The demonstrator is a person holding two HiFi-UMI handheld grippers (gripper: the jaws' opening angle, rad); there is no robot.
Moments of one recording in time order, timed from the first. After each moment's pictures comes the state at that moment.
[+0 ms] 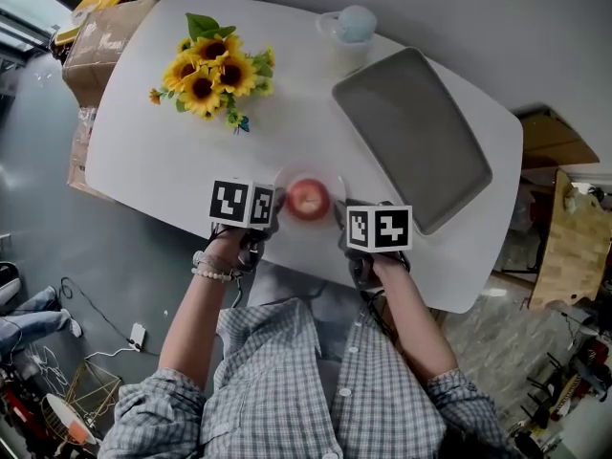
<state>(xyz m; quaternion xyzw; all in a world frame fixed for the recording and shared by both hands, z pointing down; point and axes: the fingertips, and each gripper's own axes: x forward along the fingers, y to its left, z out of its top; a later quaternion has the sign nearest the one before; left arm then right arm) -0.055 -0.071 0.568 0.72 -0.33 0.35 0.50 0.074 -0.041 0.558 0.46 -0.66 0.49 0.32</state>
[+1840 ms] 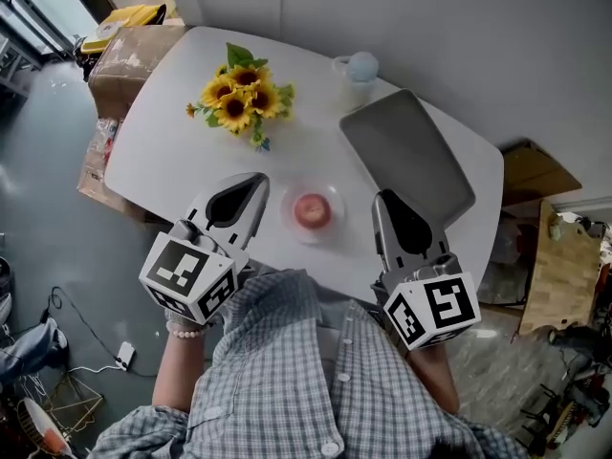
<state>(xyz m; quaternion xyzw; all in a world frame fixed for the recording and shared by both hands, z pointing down) -0.098 -0.082 0.294 0.90 -0.40 0.07 0.17 0.057 -0.061 0.269 0.53 -0.84 0.11 0.11</state>
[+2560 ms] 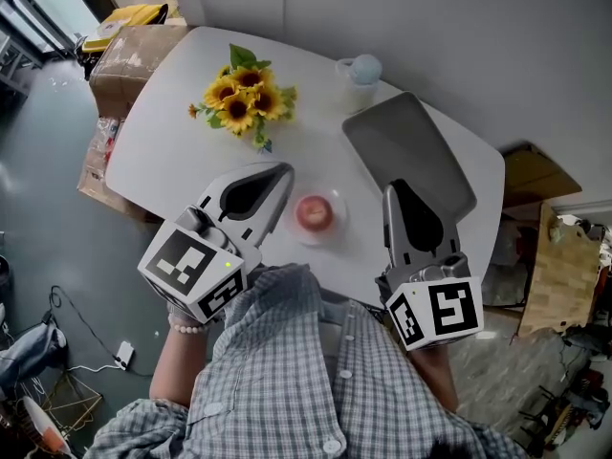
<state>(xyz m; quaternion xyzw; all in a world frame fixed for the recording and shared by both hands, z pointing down) -0.073 -0.090 0.257 0.92 -0.35 0.03 0.16 0.057 -0.074 0.243 0.55 -0.83 0.05 0.11</state>
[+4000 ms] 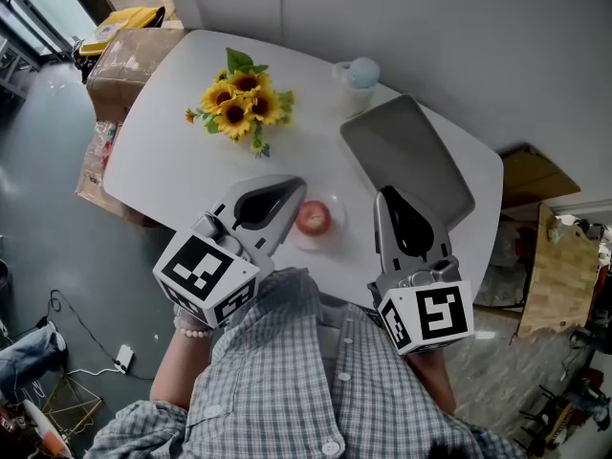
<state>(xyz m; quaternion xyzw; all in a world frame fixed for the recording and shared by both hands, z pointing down) -0.053 -0.084 0.272 0.93 -0.32 0.05 0.16 0.048 -0.075 0.252 0.54 -0.83 0.04 0.13</state>
